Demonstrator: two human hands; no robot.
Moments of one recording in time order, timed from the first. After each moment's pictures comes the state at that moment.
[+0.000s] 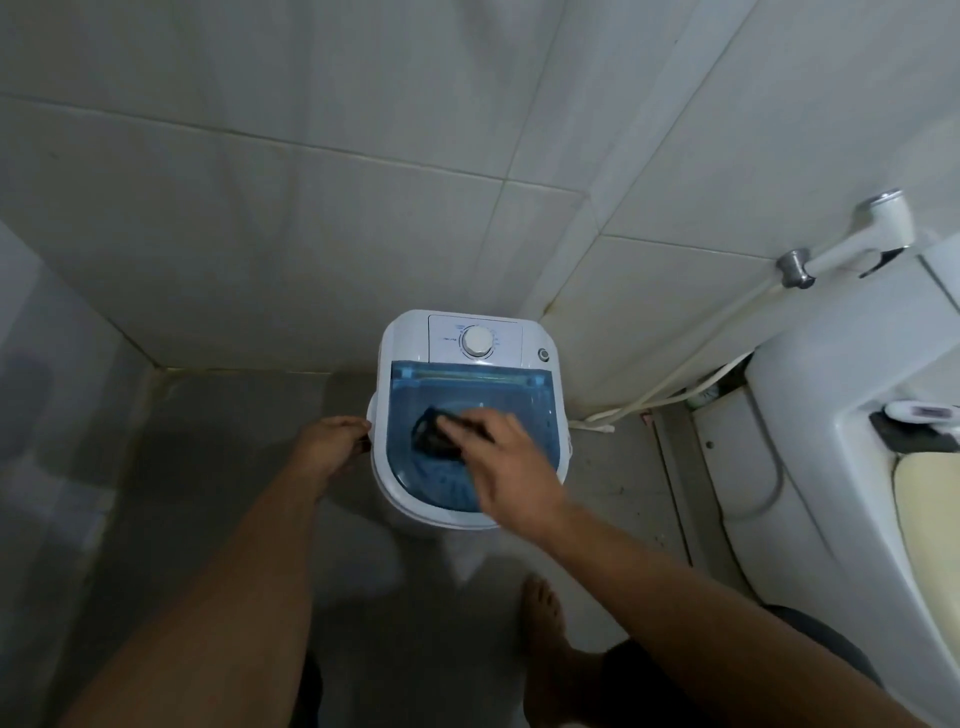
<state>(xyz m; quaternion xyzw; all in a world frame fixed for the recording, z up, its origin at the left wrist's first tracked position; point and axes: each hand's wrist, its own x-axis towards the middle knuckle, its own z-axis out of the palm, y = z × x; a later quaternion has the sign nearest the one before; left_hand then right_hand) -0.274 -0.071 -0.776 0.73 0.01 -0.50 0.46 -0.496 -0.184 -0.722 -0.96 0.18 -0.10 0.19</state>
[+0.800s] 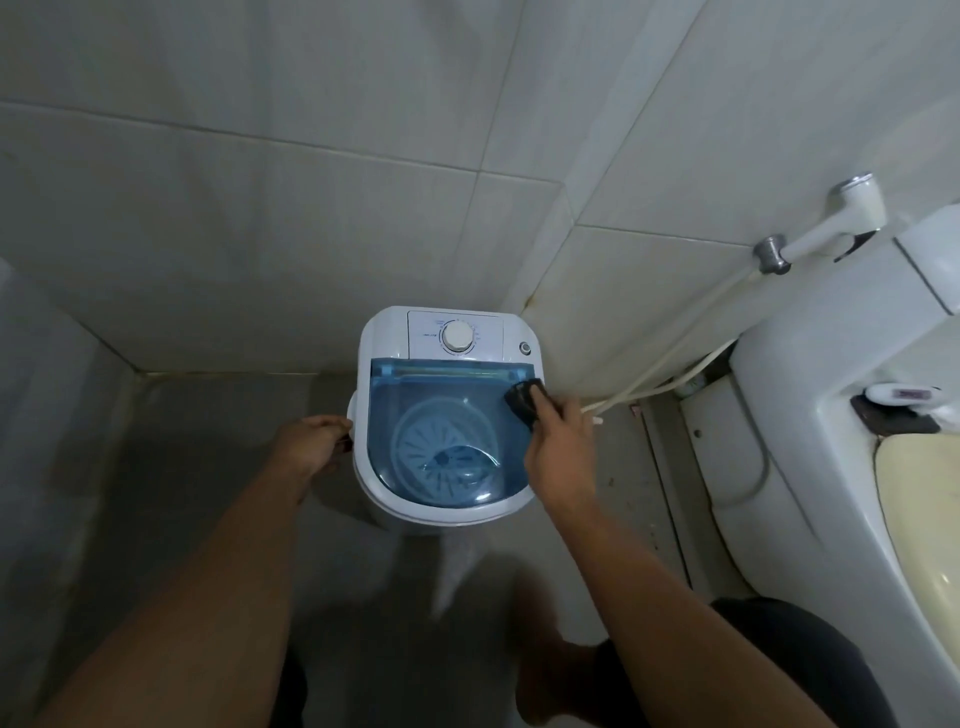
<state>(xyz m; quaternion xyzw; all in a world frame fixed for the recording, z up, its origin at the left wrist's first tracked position) -0.283 -0.076 -0.767 0.73 0.03 -0.49 0.47 -0.540 -0.235 -0.759 -0.84 0.50 -0.13 0.14</state>
